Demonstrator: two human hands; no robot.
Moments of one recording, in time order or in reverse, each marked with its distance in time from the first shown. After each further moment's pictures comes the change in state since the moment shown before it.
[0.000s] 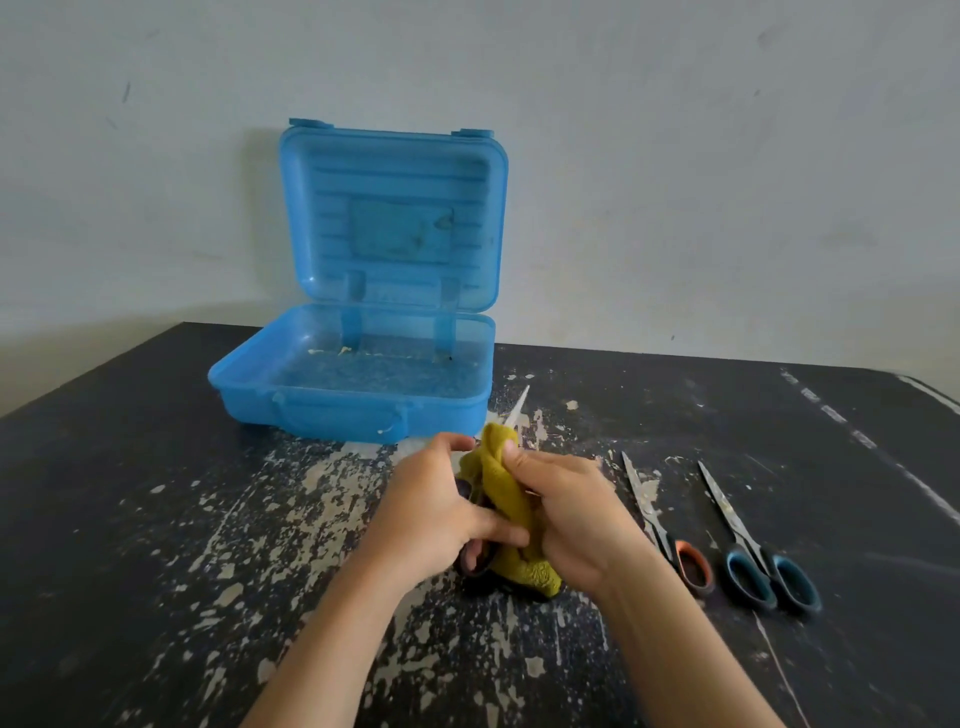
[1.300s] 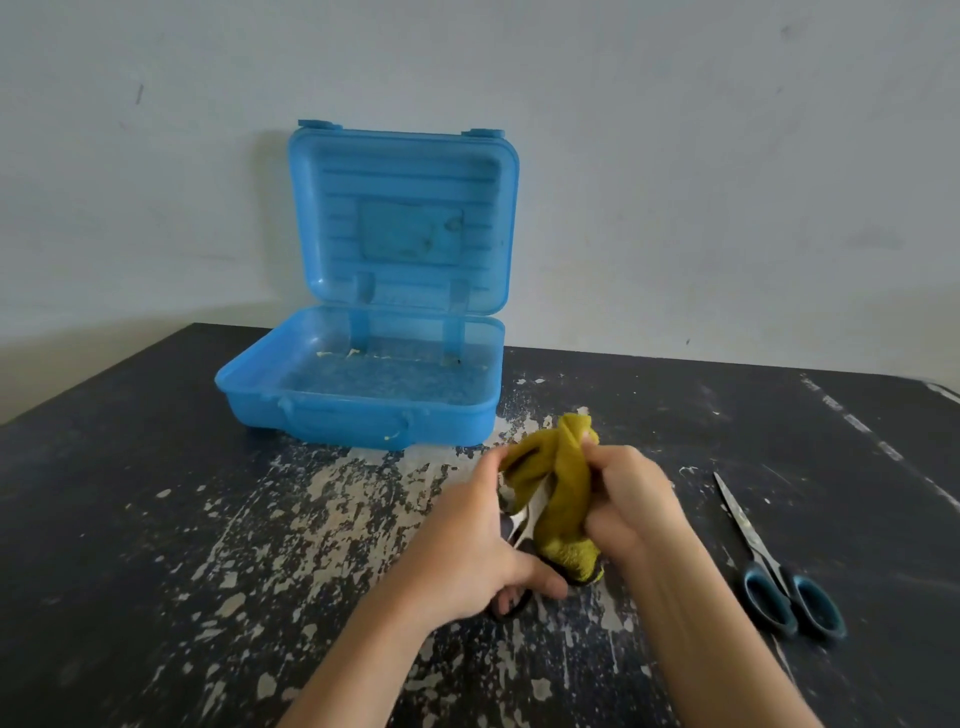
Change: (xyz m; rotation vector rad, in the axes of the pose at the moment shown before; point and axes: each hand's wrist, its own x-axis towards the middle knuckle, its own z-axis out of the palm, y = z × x) left_hand 0.000 0.002 0.019 0.089 -0.132 0.059; right_hand 0.025 -0.018 -0.020 0.170 0.405 -0.016
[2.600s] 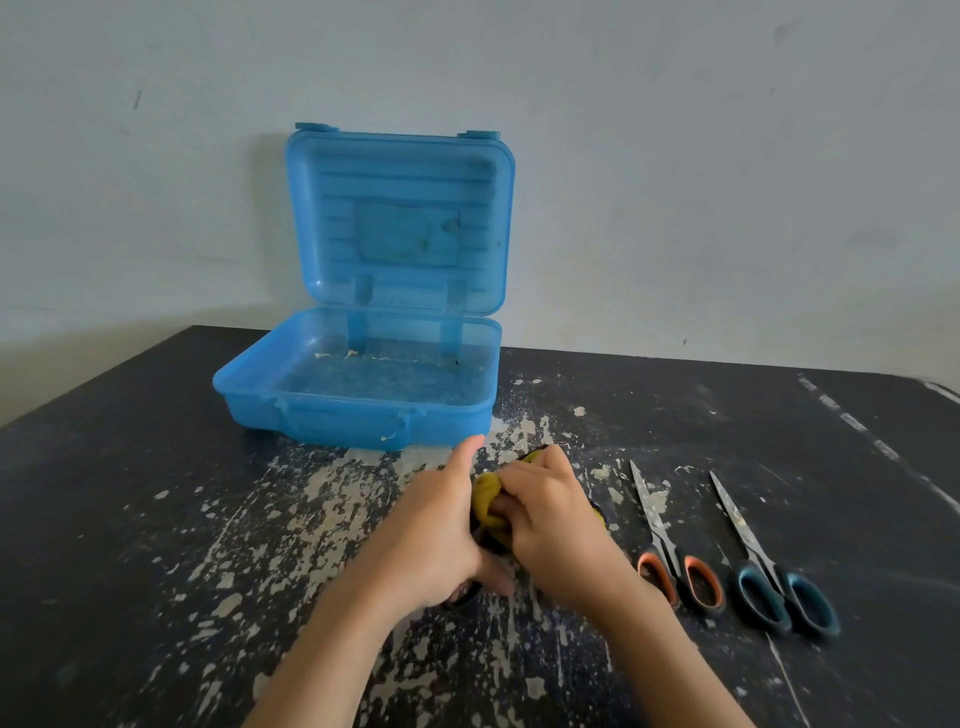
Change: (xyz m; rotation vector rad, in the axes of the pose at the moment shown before) left_hand 0.000 -0.004 -0.017 0.267 0.035 -0.072; right_hand -0.006 0.038 -0.003 -1.358 -0.398 -1.058
